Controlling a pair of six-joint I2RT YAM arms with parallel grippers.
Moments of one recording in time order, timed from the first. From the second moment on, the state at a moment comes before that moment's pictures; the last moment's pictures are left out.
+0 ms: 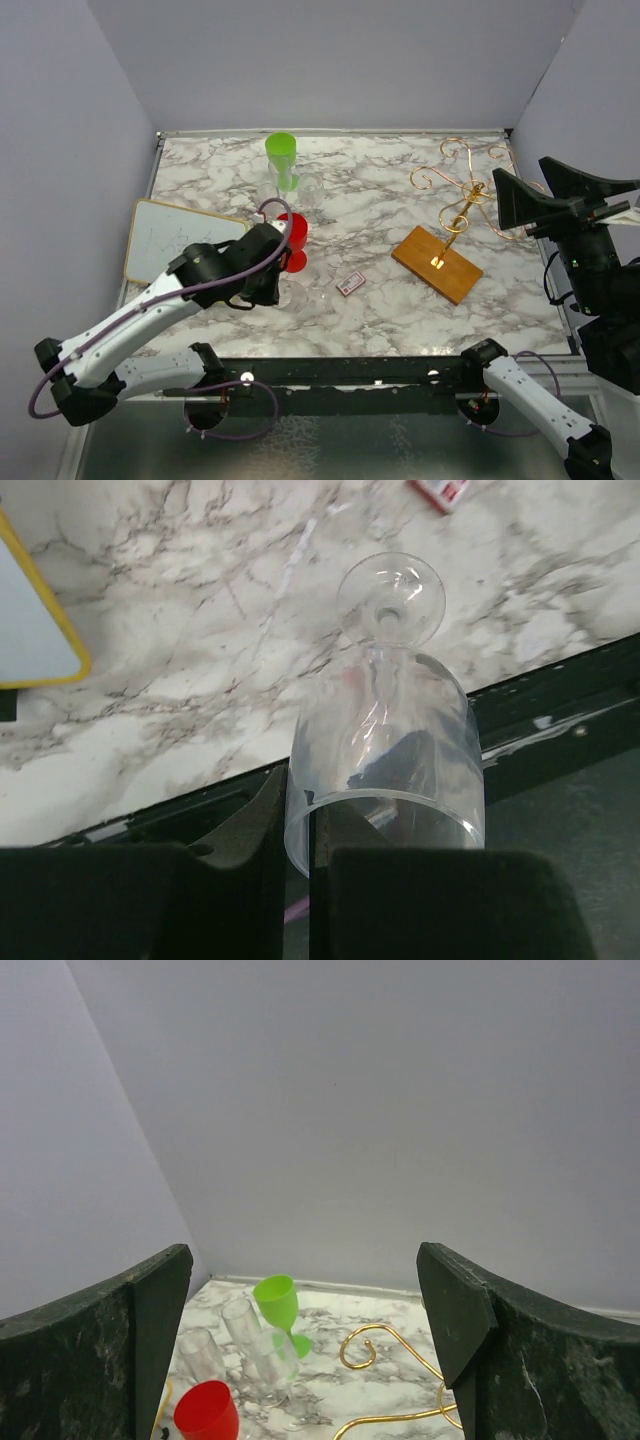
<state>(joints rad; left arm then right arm) -0.93 0.94 1.17 -1.17 -0.15 -0.65 0.44 0.62 1.35 -0.29 0.10 0.19</state>
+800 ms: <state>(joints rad) -0.65 1.33 1.25 -1.22 -0.14 -0.35 0.44 0.54 1.37 -0.41 0.15 0.09</state>
